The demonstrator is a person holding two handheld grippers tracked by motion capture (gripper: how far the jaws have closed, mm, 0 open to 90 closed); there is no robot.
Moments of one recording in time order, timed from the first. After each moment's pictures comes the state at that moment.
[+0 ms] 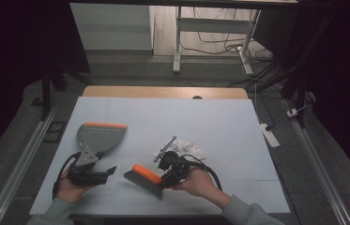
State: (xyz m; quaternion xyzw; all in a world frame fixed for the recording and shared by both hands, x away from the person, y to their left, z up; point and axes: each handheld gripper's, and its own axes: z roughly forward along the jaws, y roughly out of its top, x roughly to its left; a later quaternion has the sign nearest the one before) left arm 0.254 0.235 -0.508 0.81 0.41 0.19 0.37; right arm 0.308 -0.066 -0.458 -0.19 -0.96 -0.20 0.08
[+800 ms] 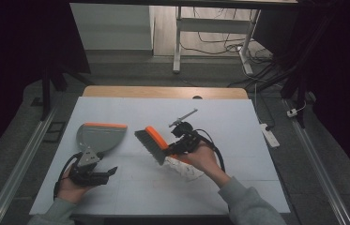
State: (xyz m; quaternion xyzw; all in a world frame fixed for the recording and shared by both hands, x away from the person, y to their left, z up) left arm 0.255 0.233 -0.509 0.82 0.41 0.19 0.36; right arm 0.375 -0.081 -0.435 -0.31 -0.90 -0.30 0.05
